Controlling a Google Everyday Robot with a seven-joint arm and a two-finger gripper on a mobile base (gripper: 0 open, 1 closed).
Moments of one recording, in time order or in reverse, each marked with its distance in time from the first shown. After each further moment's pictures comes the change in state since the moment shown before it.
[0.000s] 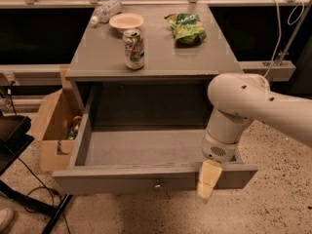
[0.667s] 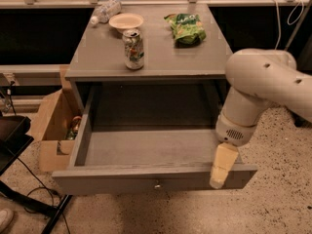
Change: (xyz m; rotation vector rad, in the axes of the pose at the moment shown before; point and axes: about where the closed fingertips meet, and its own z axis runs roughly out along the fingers) arm 0.016 -0.014 -0.054 0.082 -0.009 0.017
